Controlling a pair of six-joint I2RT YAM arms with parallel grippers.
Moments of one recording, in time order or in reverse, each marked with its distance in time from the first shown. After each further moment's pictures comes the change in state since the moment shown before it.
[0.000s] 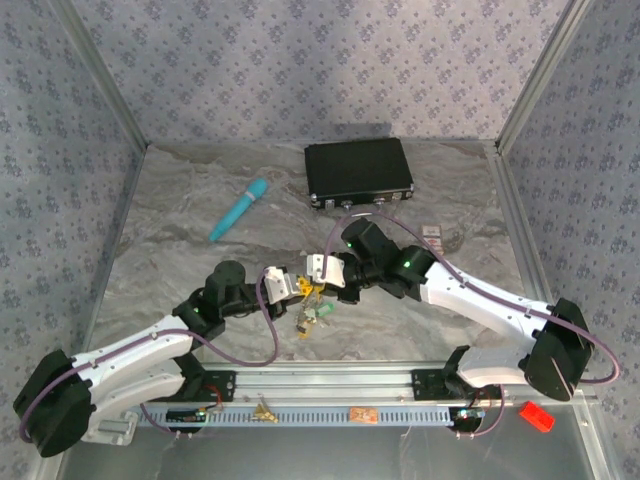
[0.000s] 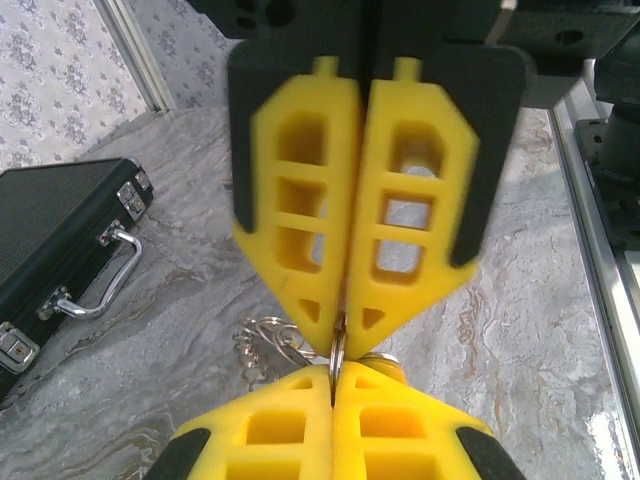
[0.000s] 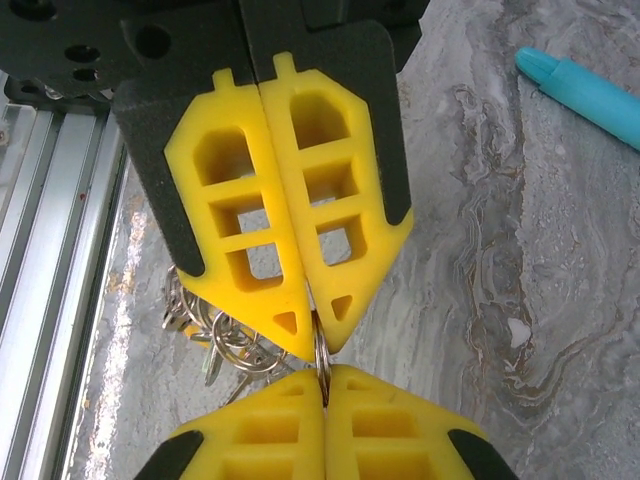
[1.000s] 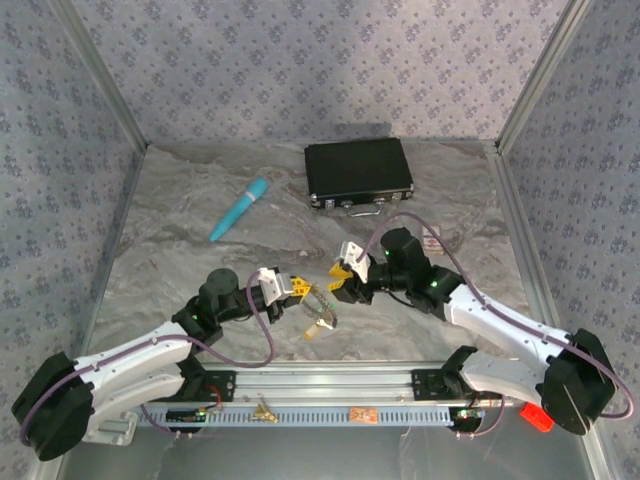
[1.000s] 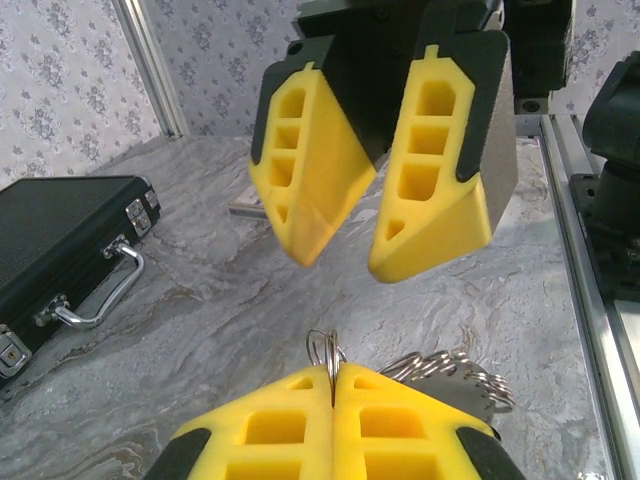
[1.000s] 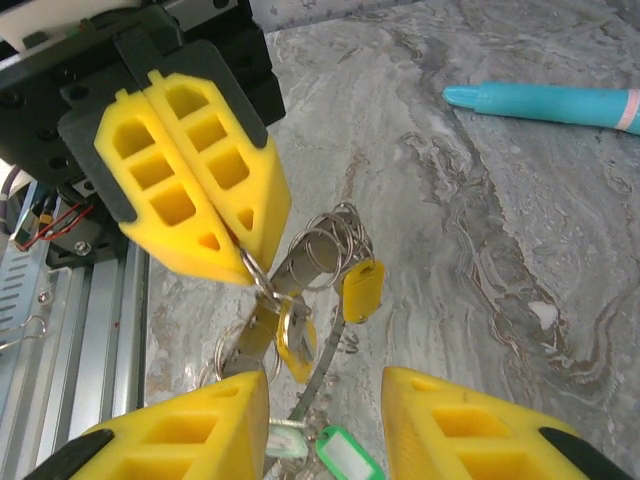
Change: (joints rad) left arm 0.001 -0.026 -0.087 0.172 0.003 -0.121; right arm -0.151 -0.190 -0.315 0.385 -0.200 0.374
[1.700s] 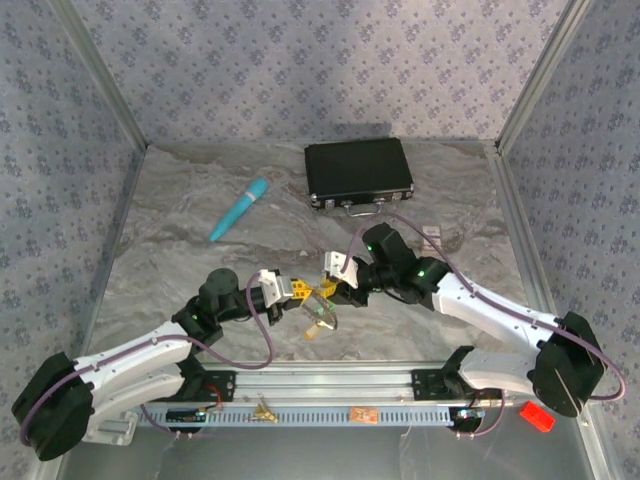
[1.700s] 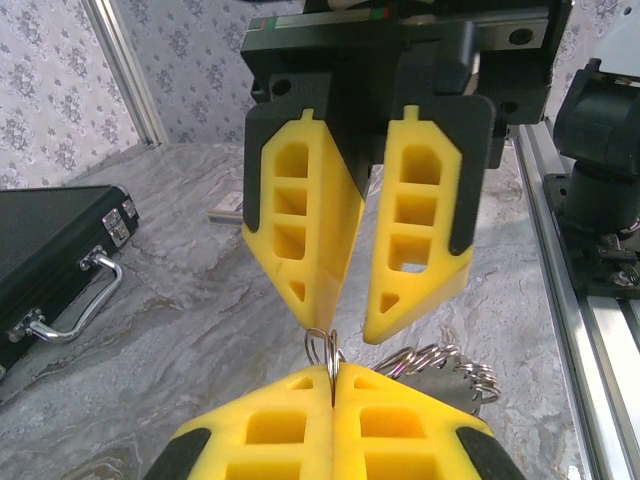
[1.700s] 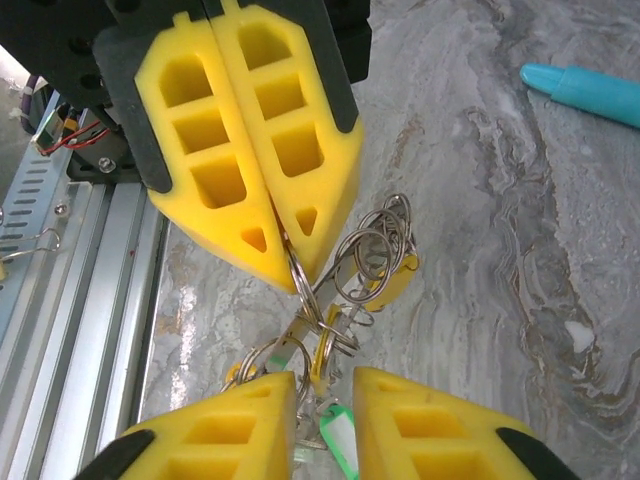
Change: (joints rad) left arm 0.000 -0.001 0.000 0.000 0.046 0.008; right arm 0.056 0.098 0.123 -0.197 0.005 -0.237
